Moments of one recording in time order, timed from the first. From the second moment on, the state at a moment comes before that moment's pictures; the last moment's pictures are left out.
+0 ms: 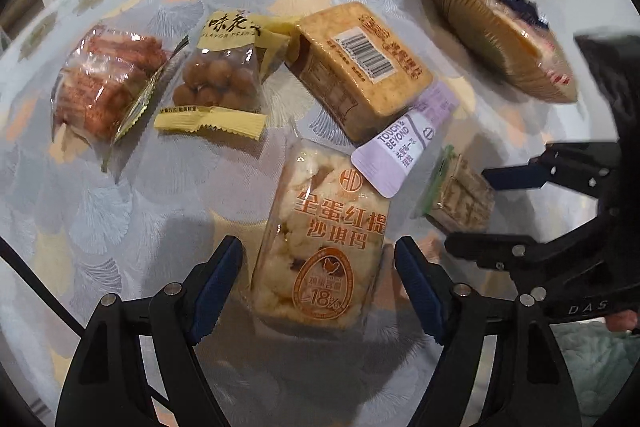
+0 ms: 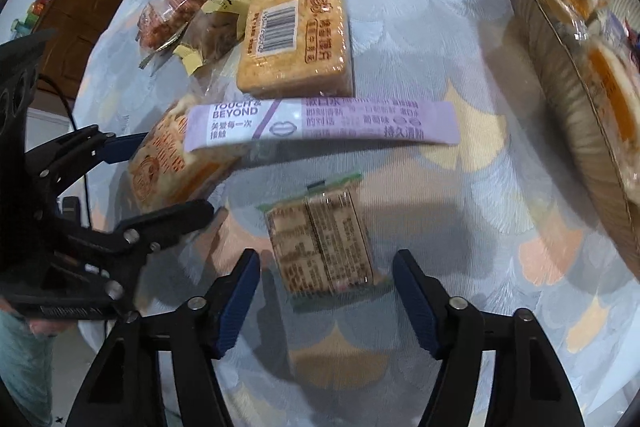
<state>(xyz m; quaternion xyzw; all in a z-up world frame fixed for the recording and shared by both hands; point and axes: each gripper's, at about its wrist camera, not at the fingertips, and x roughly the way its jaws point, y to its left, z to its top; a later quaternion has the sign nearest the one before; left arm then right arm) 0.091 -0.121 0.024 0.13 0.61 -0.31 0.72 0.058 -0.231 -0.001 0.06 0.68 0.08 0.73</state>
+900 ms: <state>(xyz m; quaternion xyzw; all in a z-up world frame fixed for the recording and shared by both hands) 0.032 -0.120 0.092 0.06 0.56 -0.26 0.78 0.006 -0.276 0.058 0.07 0.65 0.11 0.75</state>
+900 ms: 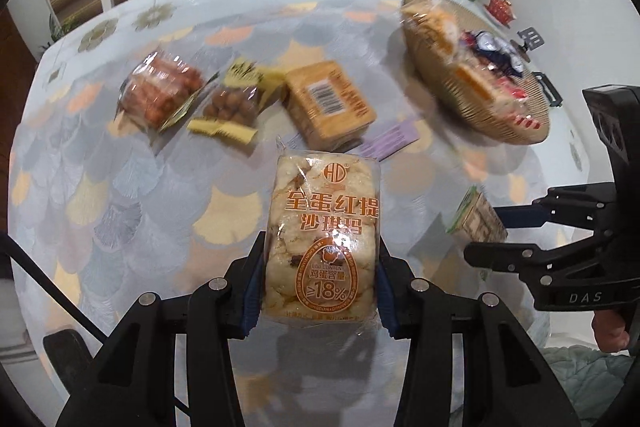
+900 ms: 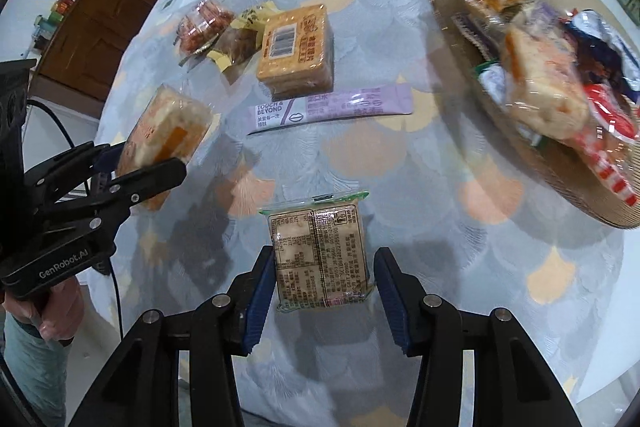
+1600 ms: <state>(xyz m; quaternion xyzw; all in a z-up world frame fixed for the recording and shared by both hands) 0.047 -0.242 0.157 0.07 0.49 -0.32 0.81 0.008 -0.409 0.139 0.12 0.59 0.08 0.79</state>
